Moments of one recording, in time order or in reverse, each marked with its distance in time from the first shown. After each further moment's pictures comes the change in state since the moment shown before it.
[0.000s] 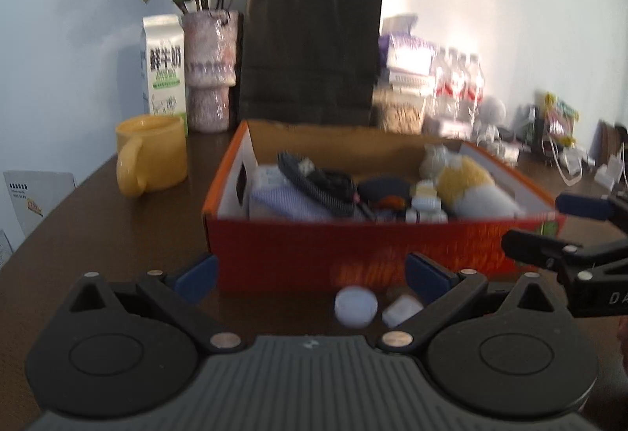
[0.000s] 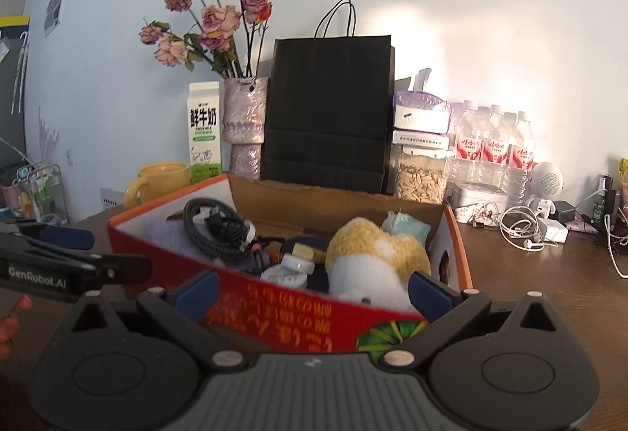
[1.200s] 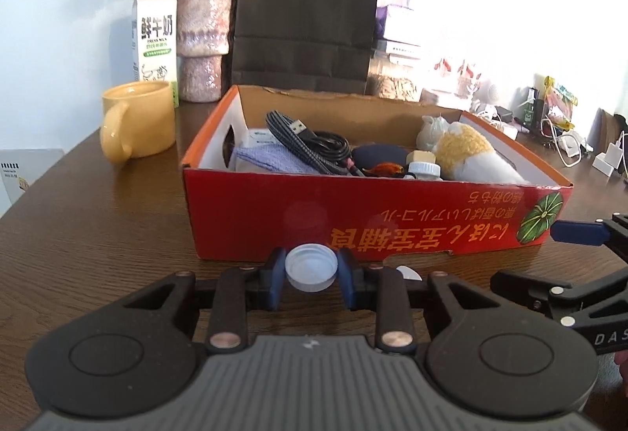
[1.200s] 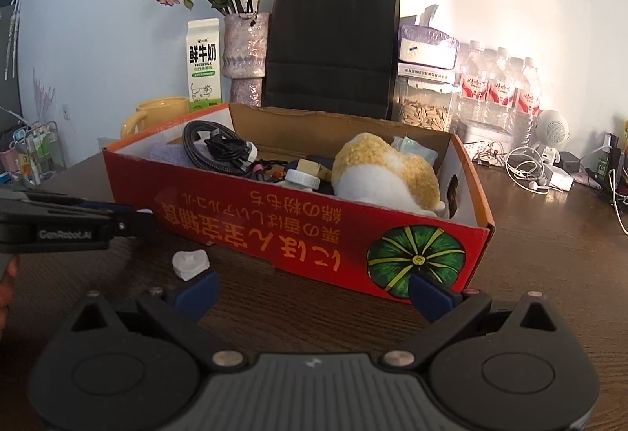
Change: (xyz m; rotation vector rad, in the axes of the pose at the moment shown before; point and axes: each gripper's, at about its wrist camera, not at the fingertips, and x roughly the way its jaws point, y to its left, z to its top) left arm 0.012 -0.003 -0.011 -0.023 0.033 -0.012; right arm 0.014 0.003 -0.022 0.011 0.167 -0.002
